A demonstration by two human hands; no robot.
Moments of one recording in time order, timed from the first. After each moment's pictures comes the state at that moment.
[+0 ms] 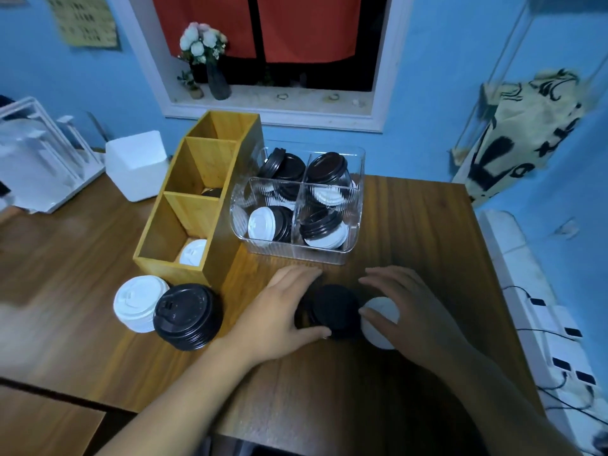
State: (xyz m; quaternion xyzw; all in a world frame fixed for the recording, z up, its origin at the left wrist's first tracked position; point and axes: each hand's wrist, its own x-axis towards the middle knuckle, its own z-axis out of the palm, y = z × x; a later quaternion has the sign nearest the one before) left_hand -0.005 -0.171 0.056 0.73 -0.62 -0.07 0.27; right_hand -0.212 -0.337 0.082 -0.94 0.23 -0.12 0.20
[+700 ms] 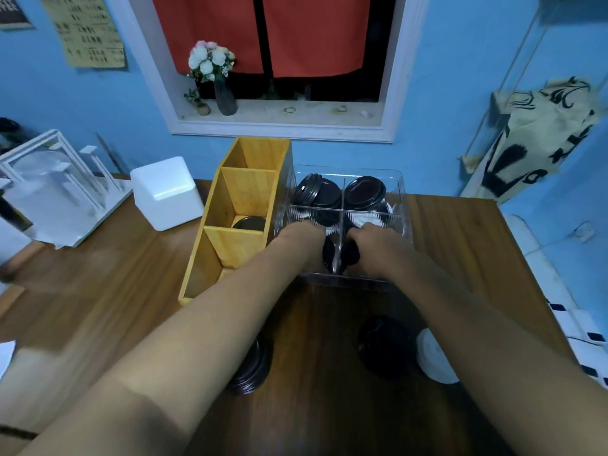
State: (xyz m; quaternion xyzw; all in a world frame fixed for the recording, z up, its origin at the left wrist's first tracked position) left_hand 0.132 -0.290 0.117 0.81 -0.57 -0.09 -0.13; right_hand -0.016 -0.370 0.132 -0.95 0.30 0.08 0.07
